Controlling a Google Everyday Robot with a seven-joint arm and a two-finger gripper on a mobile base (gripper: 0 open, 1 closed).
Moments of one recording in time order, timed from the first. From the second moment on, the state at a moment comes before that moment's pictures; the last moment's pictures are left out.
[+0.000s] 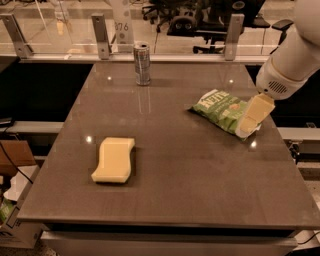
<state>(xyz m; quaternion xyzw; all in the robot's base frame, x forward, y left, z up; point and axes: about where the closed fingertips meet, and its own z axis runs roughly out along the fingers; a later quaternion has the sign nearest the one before) 0.568 -0.231 0.875 -0.50 0.85 -0.01 0.18</state>
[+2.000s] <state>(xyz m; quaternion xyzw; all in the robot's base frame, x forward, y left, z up) 0.593 -0.211 0.832 -0.47 0.88 0.03 0.09</state>
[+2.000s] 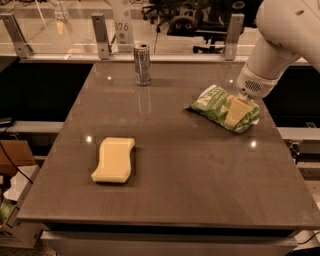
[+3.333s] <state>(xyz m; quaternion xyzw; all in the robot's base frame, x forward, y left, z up) 0.662 -0.148 0.866 -0.51 0.85 0.07 0.13</state>
